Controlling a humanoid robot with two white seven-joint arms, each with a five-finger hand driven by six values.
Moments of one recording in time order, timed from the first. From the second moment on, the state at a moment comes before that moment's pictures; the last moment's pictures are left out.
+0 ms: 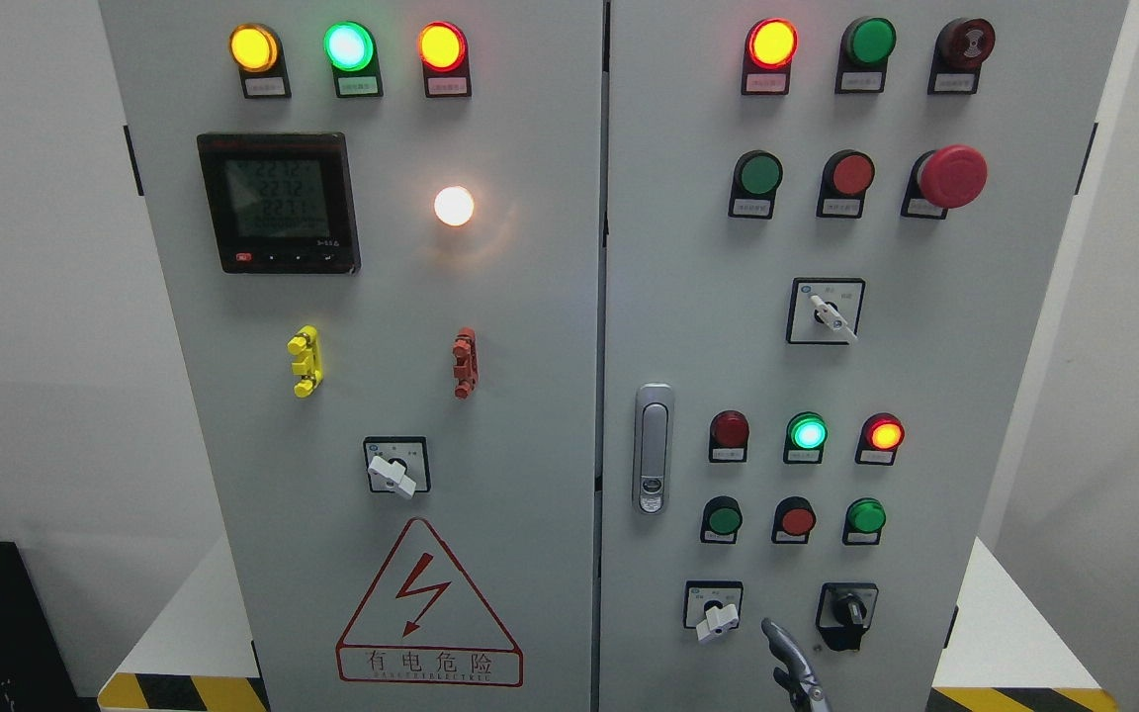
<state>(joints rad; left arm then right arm) 0.05 -0.10 -0.16 -0.07 0.12 -0.03 -0.02 0.08 0.12 0.10 -1.83 0.35 -0.39 -0.01</state>
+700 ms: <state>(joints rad) 0.05 -0.10 -0.16 -0.07 0.12 -0.03 -0.02 0.01 0.13 0.03 -1.80 0.76 -0.40 -0.06</state>
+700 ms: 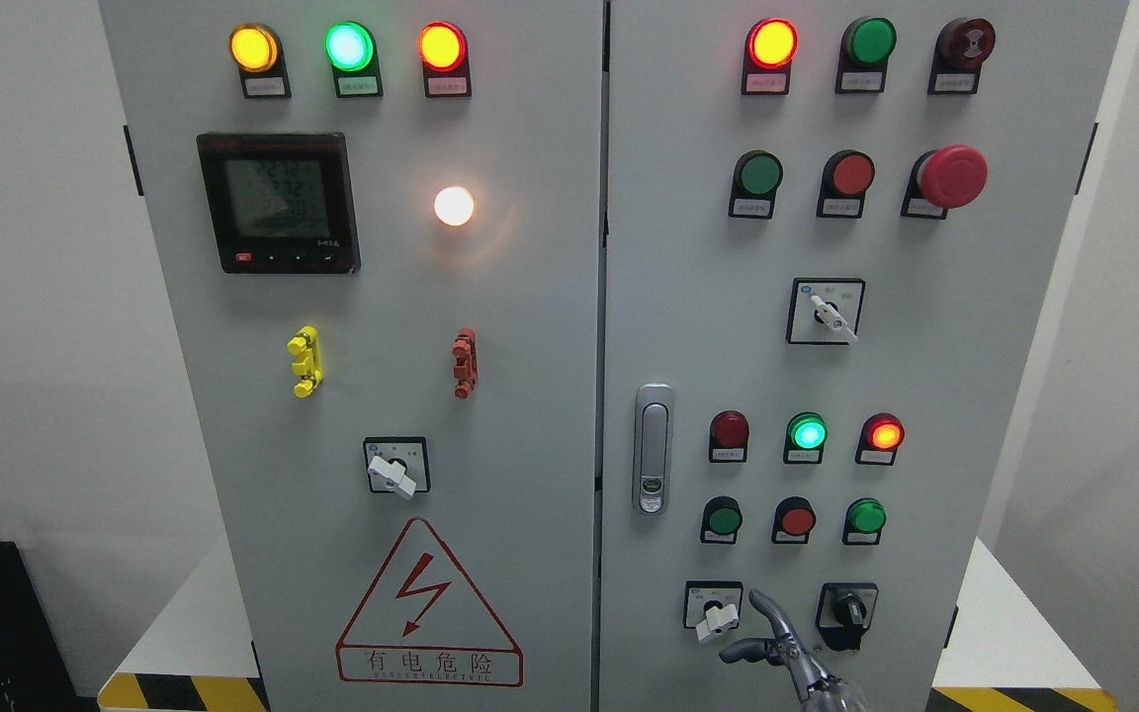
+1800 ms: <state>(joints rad) 0.05 -0.10 -0.16 -0.07 0.12 -0.03 -0.02 -0.15 0.13 -0.05 -1.73 1.04 -0.38 -0.08</state>
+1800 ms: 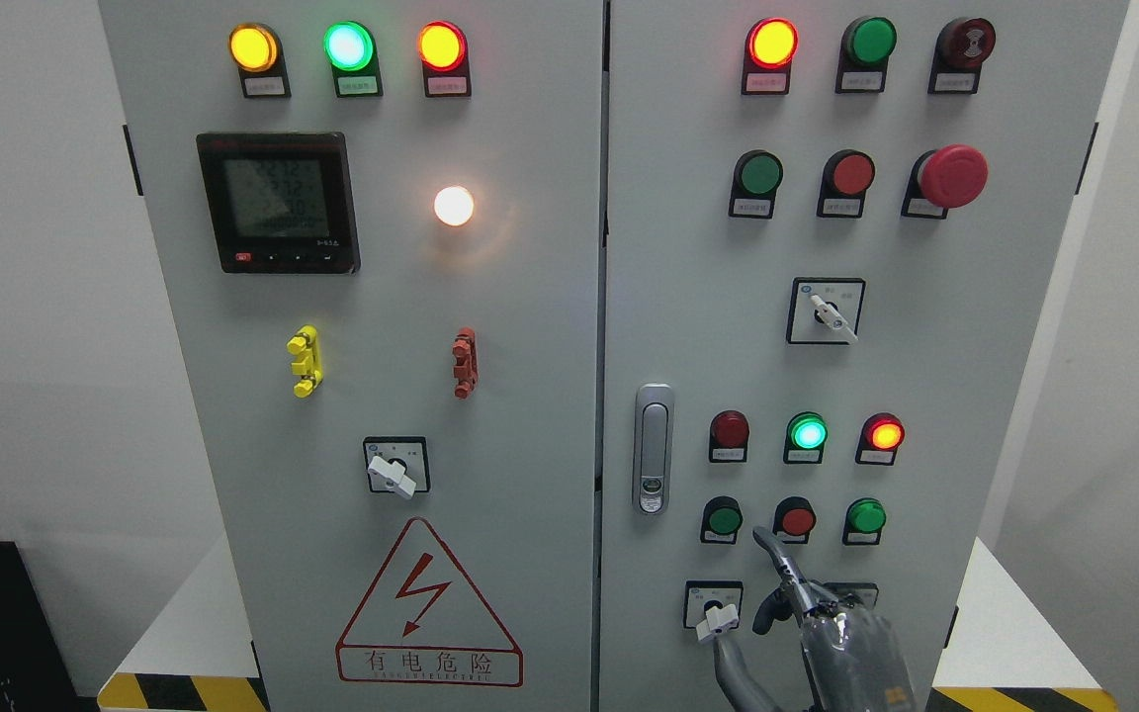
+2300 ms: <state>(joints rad) 0.05 -0.10 -0.16 -0.07 0.12 -0.03 -0.02 -0.18 0.13 -0.05 -1.69 1.07 -0.38 -0.09</state>
